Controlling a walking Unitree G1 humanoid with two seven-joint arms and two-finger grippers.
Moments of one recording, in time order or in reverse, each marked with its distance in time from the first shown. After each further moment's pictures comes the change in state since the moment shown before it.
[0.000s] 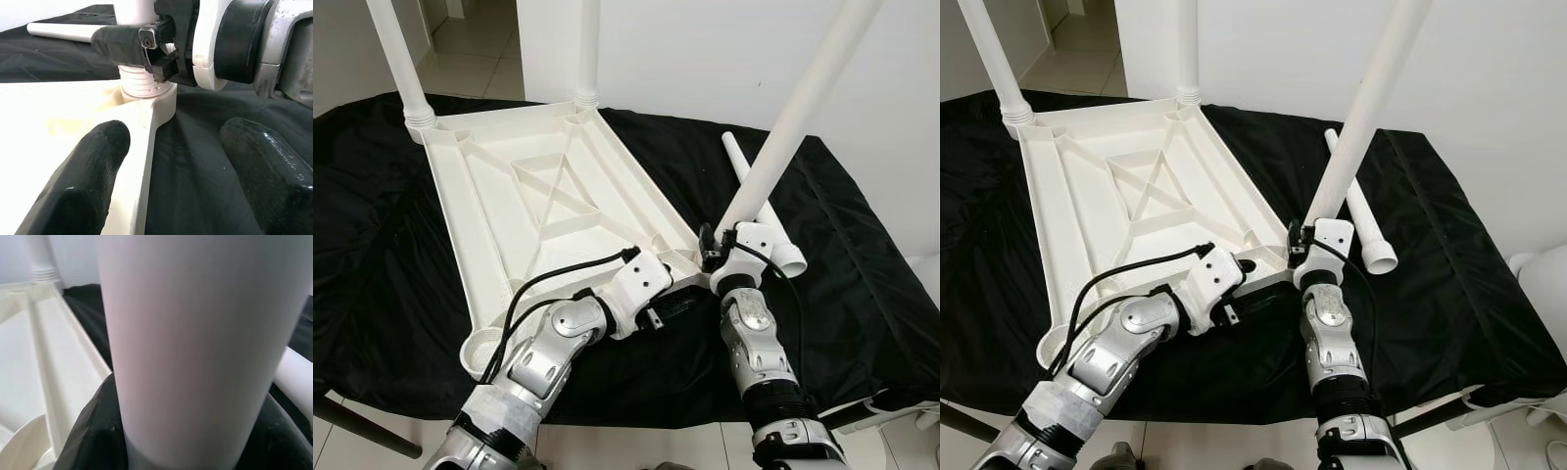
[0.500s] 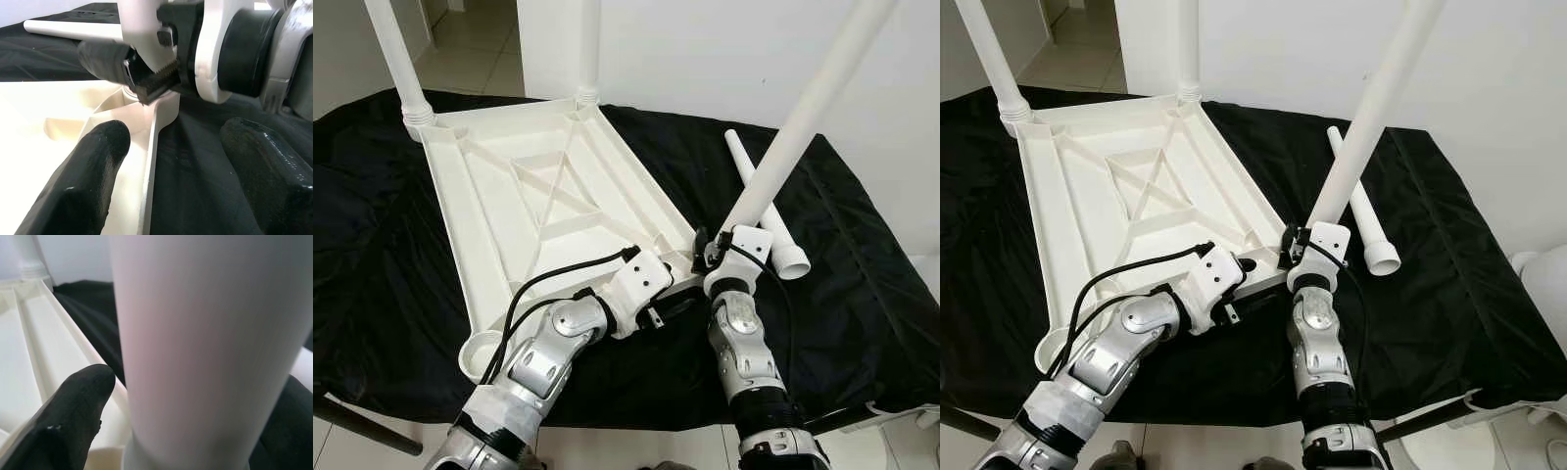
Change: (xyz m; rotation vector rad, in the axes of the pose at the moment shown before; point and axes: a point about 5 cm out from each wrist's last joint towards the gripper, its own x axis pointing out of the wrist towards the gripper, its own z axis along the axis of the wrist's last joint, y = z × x) left arm 0.001 -0.001 0.001 -0.001 -0.008 -0.001; right arm -0.009 0.009 0.003 0.017 -0.015 0.001
